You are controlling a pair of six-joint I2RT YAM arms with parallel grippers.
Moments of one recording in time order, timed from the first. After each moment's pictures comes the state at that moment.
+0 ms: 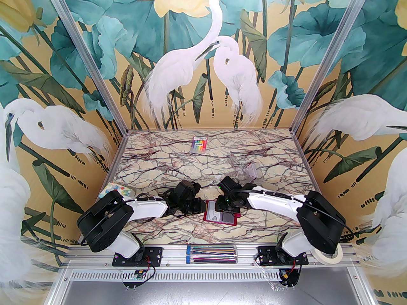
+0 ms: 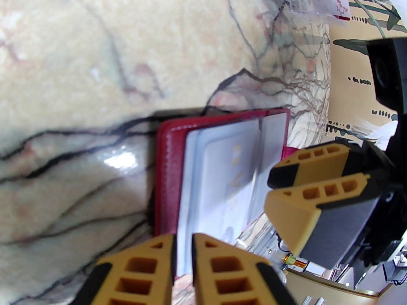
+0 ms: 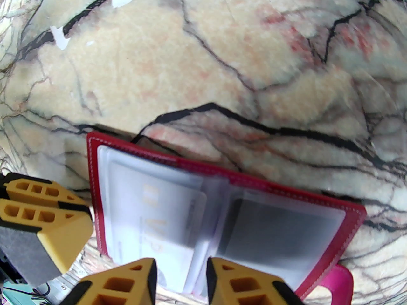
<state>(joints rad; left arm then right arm) -0.75 1.54 0.54 0.11 0.47 -0.87 0.82 1.54 0.81 -0.49 -0.20 0.87</state>
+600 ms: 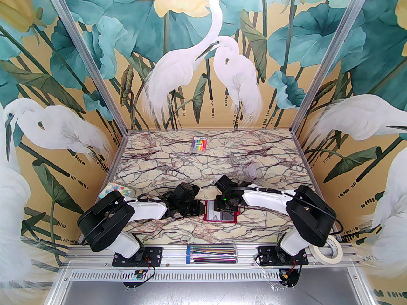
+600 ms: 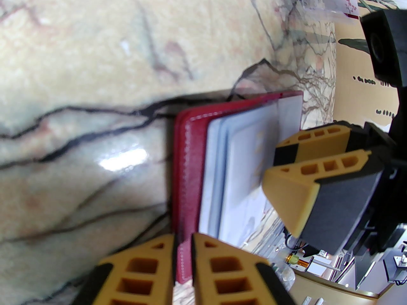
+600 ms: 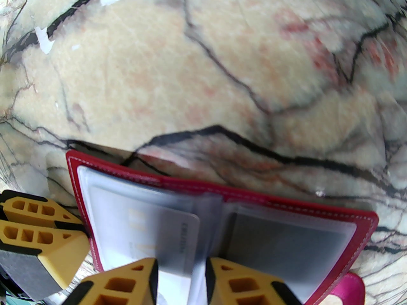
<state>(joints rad) -0.75 1.55 0.51 0.14 0.47 -0.88 0.82 1.61 0.84 -0.48 -0.21 0.83</state>
